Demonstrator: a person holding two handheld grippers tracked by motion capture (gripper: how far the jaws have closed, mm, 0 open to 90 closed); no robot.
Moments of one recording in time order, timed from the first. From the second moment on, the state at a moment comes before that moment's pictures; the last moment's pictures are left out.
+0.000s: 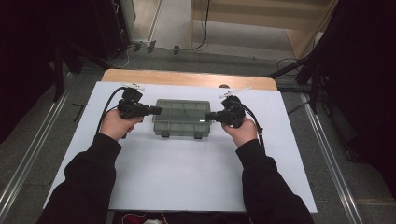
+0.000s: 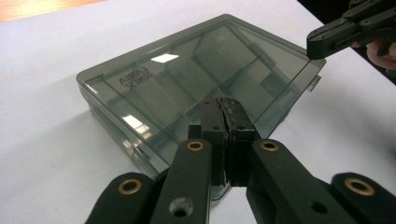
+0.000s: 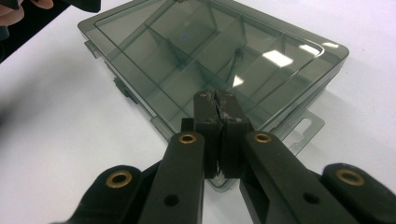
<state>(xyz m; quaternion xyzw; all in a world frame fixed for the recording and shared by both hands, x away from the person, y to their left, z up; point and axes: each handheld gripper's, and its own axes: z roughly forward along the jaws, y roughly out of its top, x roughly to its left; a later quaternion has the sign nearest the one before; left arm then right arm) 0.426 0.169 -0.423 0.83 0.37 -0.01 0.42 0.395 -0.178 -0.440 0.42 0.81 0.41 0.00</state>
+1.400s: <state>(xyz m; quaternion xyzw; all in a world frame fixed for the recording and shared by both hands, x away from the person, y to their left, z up) 0.420 0.170 -0.460 0.84 0.36 -0.02 0.40 0.397 -0.173 -0.464 0.43 0.81 0.39 -0.01</state>
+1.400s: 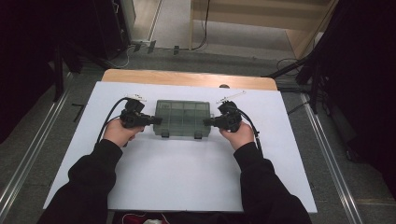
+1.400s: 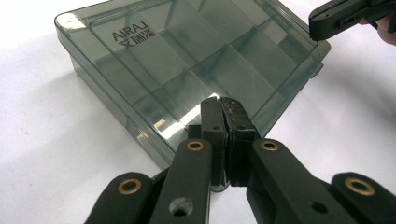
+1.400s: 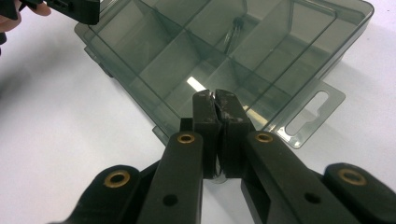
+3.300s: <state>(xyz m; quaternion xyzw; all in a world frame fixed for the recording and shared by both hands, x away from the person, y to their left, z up) 0.350 0.159 -0.448 0.85 0.29 0.00 0.45 0.325 -0.177 -0.452 0.34 0.83 0.44 0.01</state>
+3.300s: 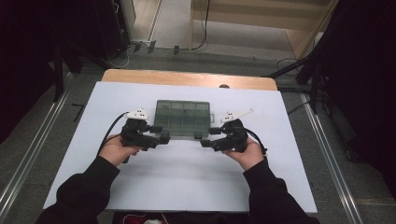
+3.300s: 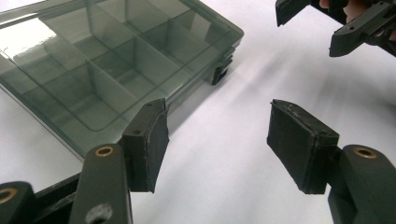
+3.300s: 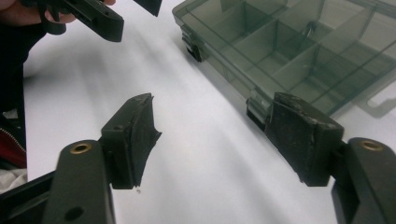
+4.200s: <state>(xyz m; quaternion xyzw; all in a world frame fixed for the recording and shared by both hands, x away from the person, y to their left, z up) 0.317 0.179 -0.462 0.84 0.30 0.01 0.45 0.284 -0.206 -0.468 0.35 0.83 0.44 0.02</state>
